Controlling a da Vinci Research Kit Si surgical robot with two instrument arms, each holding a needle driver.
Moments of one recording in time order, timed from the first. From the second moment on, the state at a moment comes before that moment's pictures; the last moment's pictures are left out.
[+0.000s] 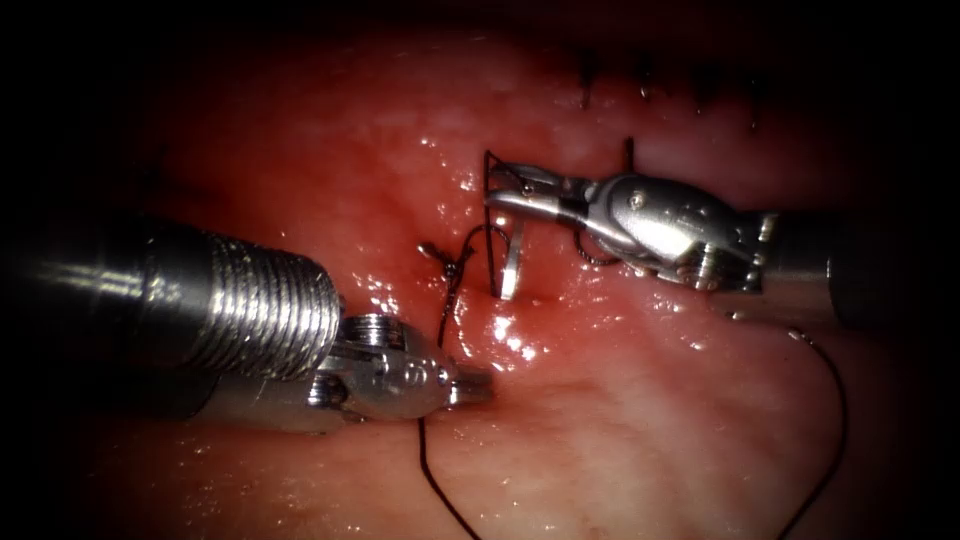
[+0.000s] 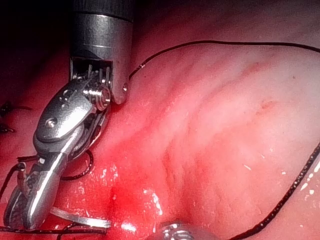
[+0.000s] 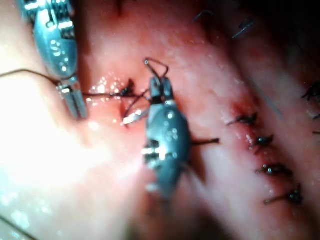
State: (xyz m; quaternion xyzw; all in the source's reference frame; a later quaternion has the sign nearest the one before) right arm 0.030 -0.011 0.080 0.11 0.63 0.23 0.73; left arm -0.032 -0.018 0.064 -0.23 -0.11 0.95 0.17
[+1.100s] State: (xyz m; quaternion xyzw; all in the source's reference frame) right arm 0.030 -0.012 0.080 0.23 0.59 0.33 0.70; left arm -0.031 -0.019 0.066 -0.23 -0.11 0.95 0.16
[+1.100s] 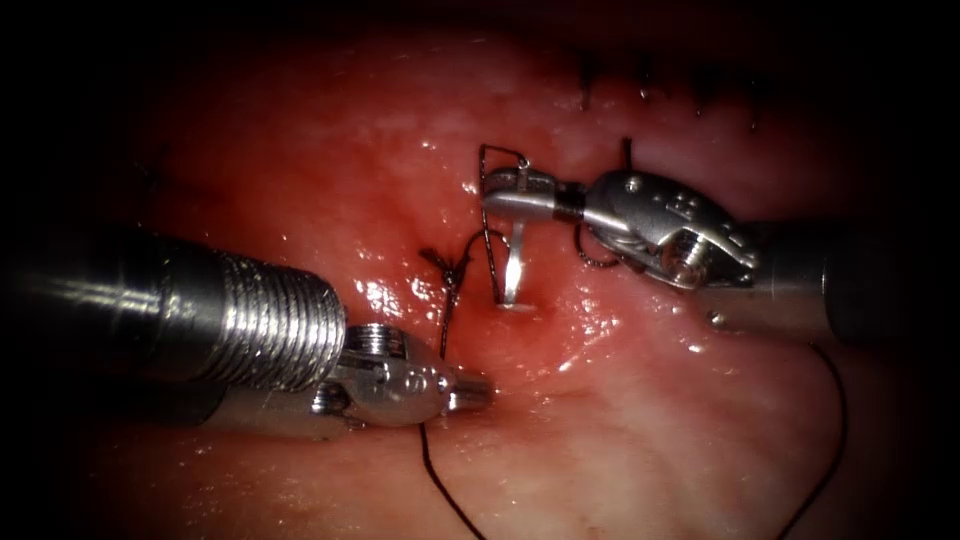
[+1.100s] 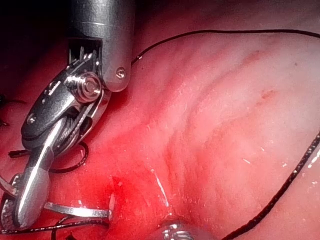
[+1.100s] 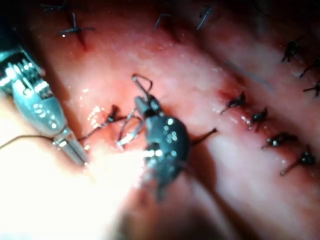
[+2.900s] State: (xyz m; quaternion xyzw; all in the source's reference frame) right arm 0.032 -0.022 0.072 0.54 0.41 0.52 0.52; left arm -0.030 -0.018 0.066 -0.23 -0.12 0.95 0.16
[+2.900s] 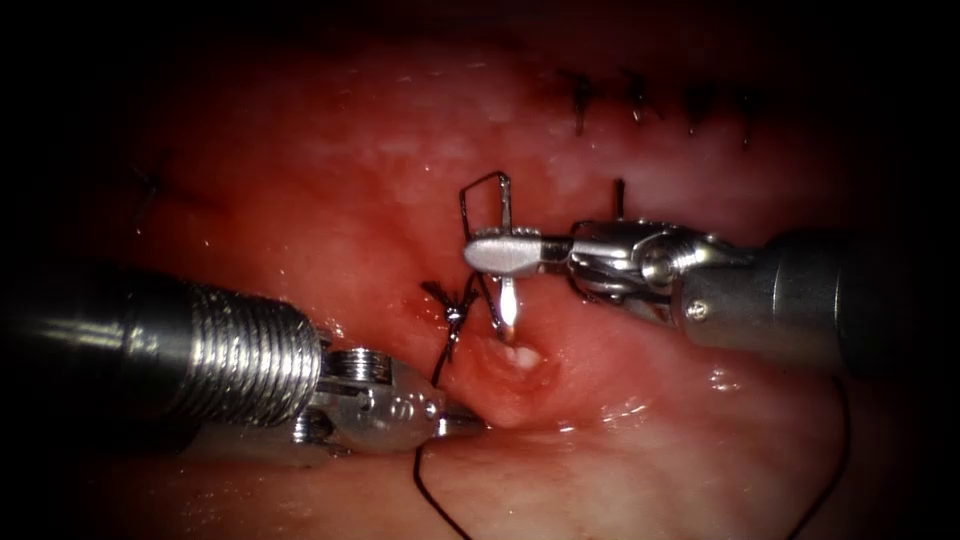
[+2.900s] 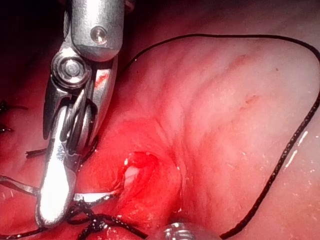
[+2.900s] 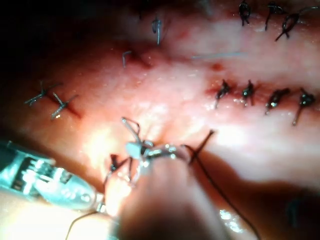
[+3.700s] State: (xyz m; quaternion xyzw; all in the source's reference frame) right arm 0.033 -0.025 0.070 0.59 0.39 0.55 0.44; left arm -0.030 -0.018 0.066 -0.23 -0.11 0.95 0.16
